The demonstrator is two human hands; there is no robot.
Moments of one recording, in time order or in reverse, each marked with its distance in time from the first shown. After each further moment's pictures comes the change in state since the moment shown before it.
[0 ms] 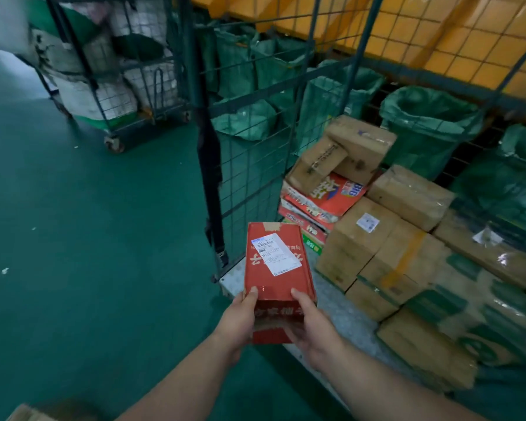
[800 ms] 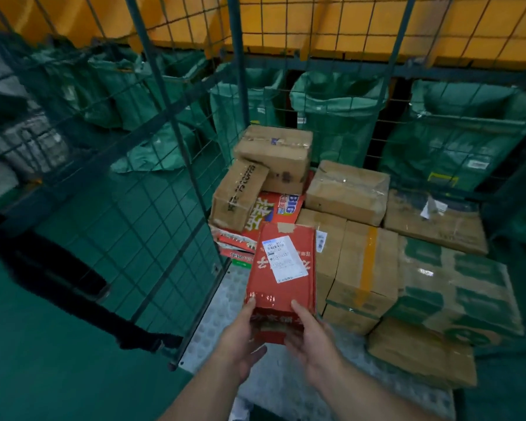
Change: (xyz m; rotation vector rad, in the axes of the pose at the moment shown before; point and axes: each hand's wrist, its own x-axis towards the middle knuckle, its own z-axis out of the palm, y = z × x) left_hand 0.200 0.112 0.193 0.057 -0.146 -0.209; right_hand 0.150 -0.170 -0.065 0.402 0.144 -0.154
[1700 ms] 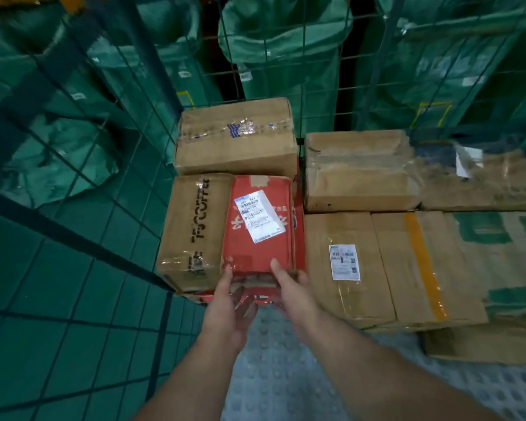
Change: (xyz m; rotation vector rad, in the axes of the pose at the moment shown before) left_hand 0.317 0.256 0.044 -0.013 -0.010 0.006; right_hand 0.369 -0.065 0.173 -0.127 0.254 -0.014
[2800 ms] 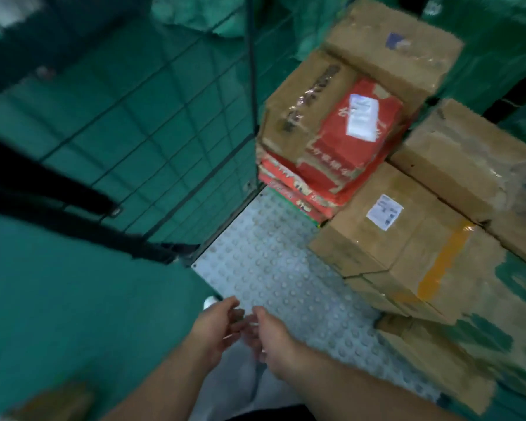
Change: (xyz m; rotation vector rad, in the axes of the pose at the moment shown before) left_hand -0.206 -0.264 -0.135 -0.148 0.333 -0.300; right_hand -0.217 0.183 -0.141 -0.750 -0.382 0.517
